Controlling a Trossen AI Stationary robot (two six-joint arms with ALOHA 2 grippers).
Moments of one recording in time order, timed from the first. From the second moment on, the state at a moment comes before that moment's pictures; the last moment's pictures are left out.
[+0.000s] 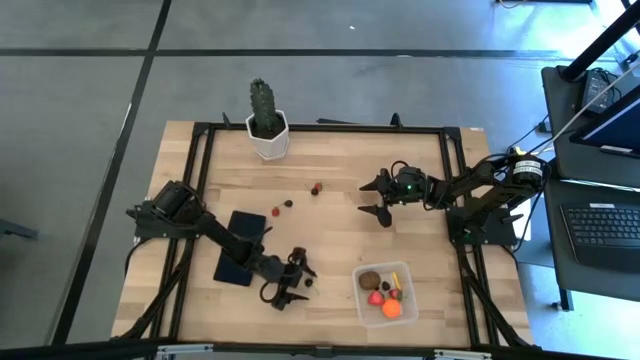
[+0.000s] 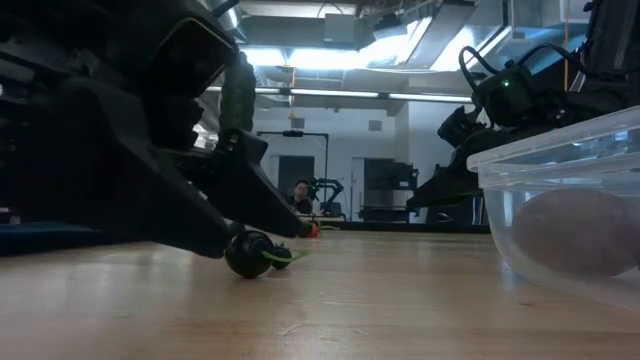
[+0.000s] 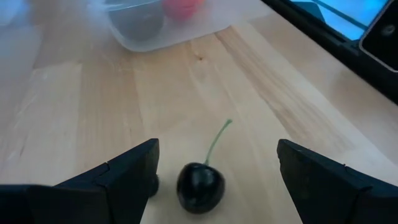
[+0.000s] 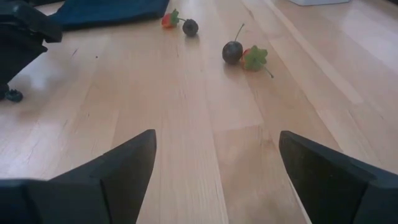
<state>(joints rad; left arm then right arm) -0.49 1.95 0.71 0.74 -0.17 -0.05 -0.32 1.56 0.24 0.89 -0.26 0.02</state>
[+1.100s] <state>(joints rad) -0.48 2.02 0.71 0.81 -0.16 -0.11 -0.32 1.56 0.24 0.89 -0.26 0.02</state>
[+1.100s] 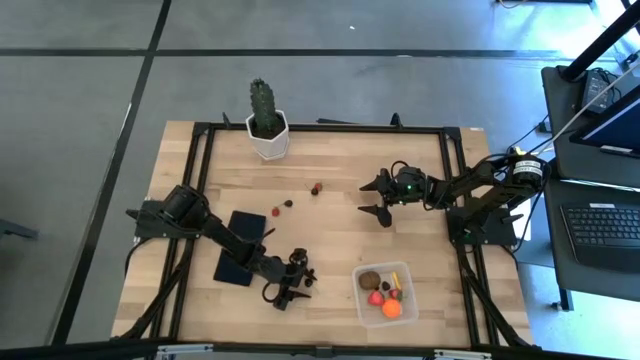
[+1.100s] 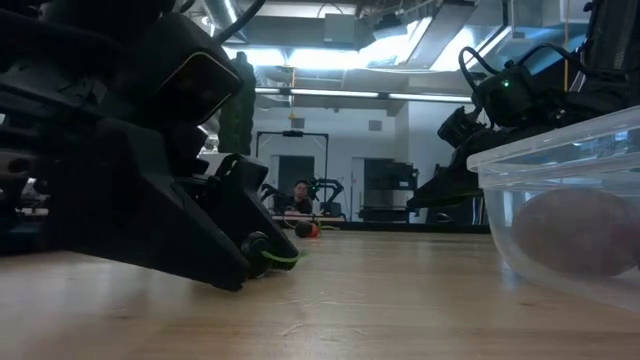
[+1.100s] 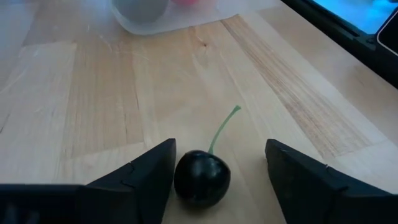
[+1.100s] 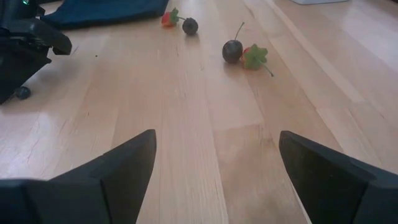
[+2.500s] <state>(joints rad) -0.37 1.95 0.70 0.79 -0.01 -0.12 -0.32 1.56 0.24 0.89 -0.26 0.06</state>
